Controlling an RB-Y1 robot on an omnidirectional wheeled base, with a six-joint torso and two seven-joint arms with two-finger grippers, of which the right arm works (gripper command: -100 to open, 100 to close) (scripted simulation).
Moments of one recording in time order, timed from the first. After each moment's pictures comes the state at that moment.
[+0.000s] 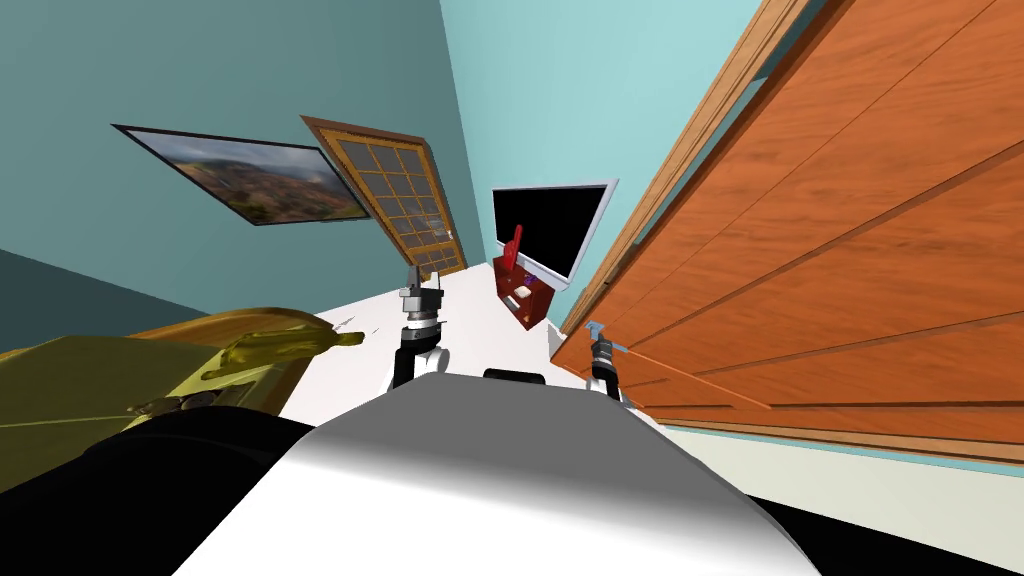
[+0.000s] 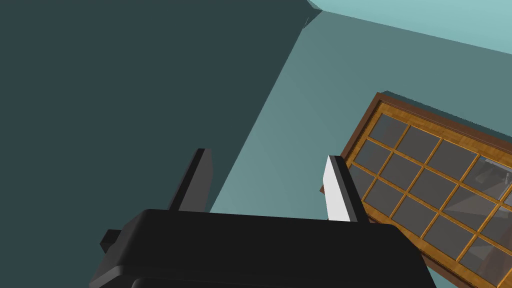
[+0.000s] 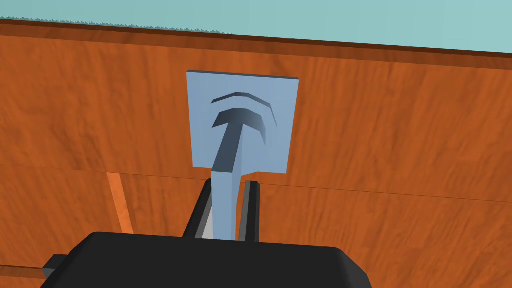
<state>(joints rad) -0.03 -0.25 -0.24 -0.63 -0.17 -0.83 -0.12</state>
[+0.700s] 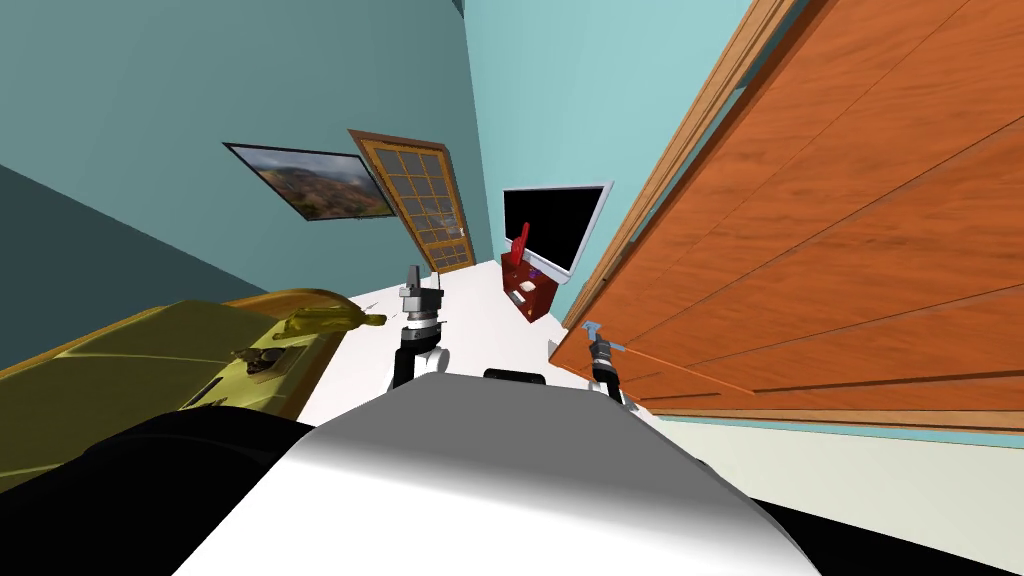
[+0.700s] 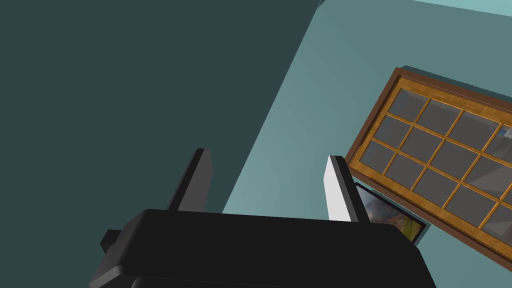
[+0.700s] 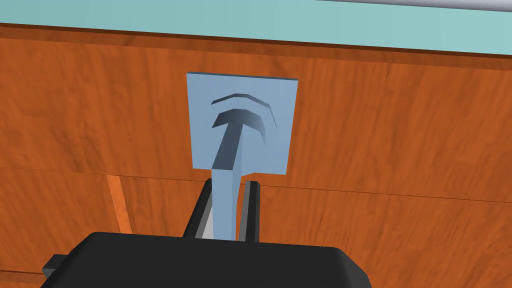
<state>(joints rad) -0.01 -0.28 -0.17 -0.63 -0.13 -0.86 -0.19</state>
